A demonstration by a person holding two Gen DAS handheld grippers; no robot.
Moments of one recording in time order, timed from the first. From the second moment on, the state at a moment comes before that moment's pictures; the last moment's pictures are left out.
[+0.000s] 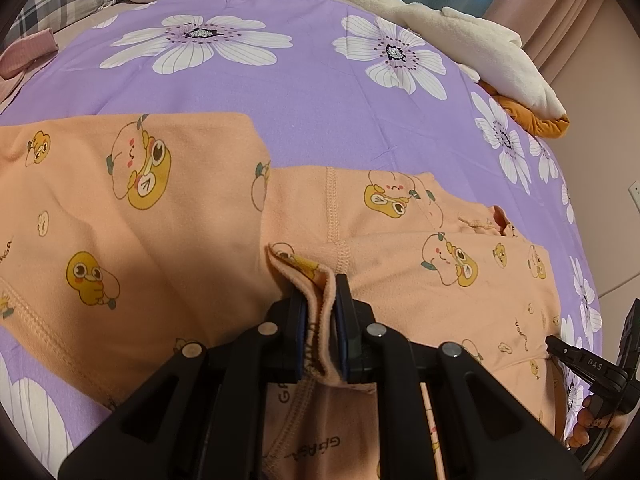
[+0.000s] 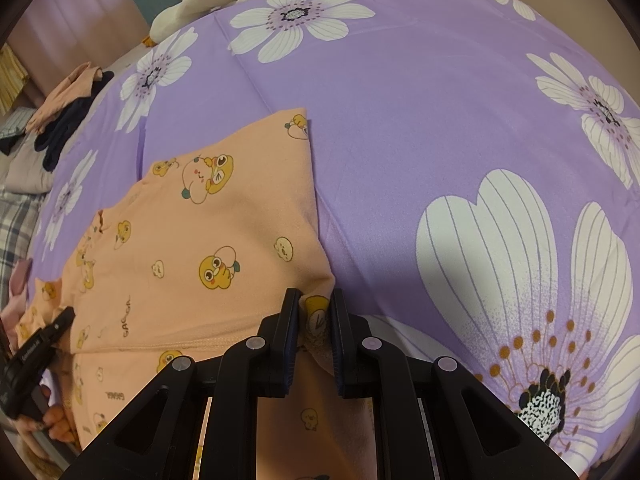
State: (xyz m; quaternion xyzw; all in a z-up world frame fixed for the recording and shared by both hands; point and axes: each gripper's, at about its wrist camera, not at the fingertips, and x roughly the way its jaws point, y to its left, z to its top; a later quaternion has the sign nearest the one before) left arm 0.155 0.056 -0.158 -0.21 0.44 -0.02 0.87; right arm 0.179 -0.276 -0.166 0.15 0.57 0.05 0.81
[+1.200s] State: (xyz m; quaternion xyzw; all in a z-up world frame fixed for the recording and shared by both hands) left arm 0.048 0.200 -0.088 -0.38 0.35 0.15 0.84; right arm 0.161 -0.276 -0.105 0.09 0.51 0.03 0.85
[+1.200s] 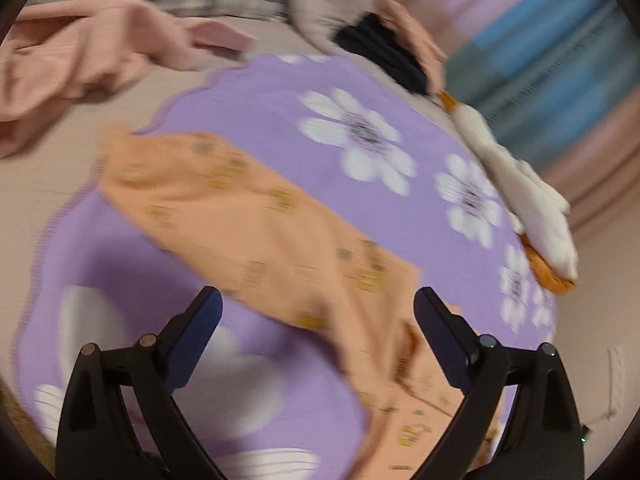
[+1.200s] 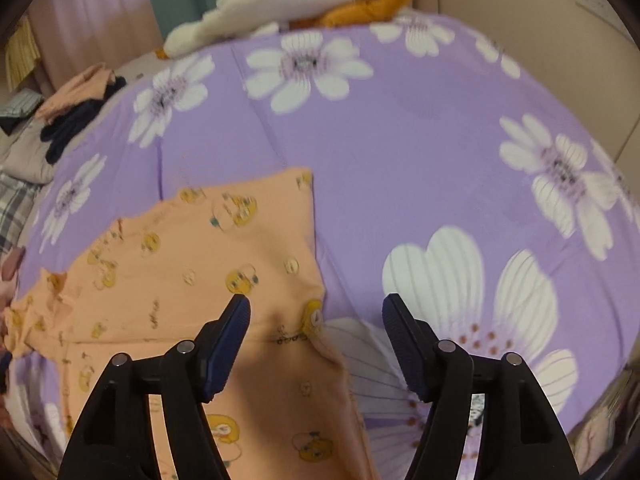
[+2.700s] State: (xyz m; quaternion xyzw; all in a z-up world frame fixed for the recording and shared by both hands) left arm 0.110 0.146 -0.029 -0.39 0.26 -0.02 0.88; right arm 0.147 -0.261 -0.088 0.08 0.50 0.05 0.86
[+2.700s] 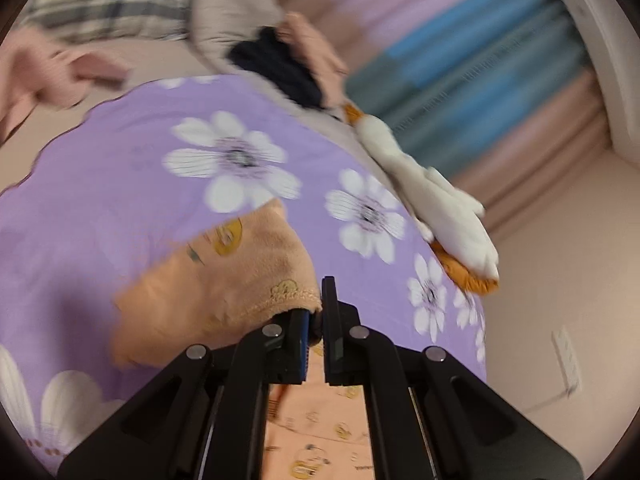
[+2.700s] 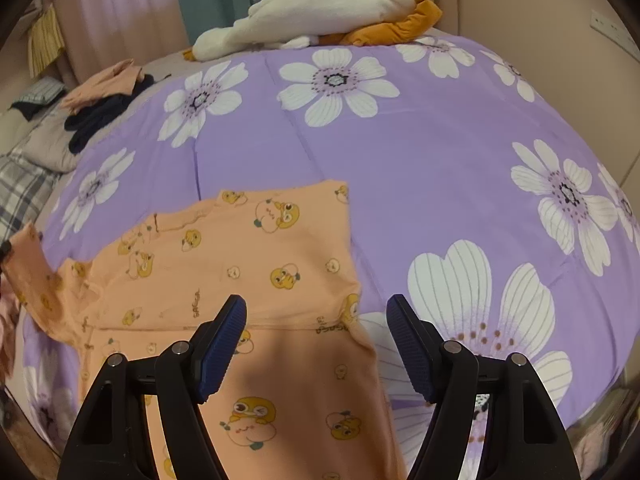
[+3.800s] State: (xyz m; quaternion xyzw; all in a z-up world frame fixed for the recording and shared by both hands) left arm 0.178 -0.024 -0.140 -0.28 0.49 -0.16 0.81; right arm 0.149 -0.286 -0.125 0.12 0.54 0.04 0.83
